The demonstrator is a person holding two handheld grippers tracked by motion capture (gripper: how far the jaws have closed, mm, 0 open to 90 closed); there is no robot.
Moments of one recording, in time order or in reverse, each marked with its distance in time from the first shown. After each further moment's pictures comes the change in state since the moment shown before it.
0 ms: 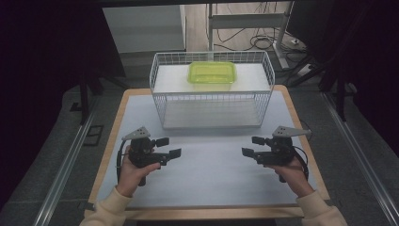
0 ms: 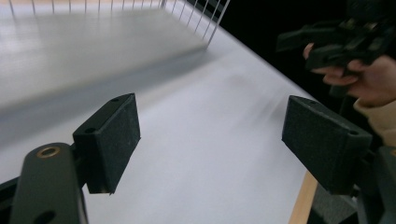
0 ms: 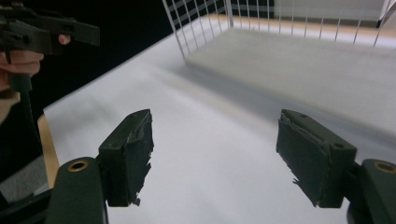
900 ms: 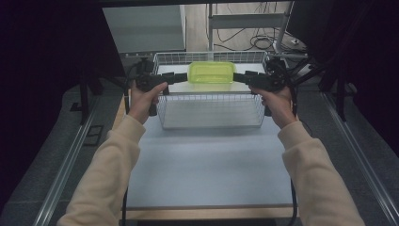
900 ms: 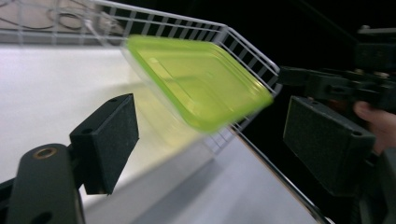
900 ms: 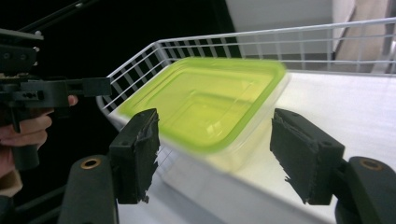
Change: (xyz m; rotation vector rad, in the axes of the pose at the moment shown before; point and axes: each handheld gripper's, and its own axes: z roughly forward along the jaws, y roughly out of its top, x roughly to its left) left arm 0.051 0.181 0.023 -0.132 -0.031 -0.130; right arm -0.035 0.188 0.030 -0.137 -0.104 0.162
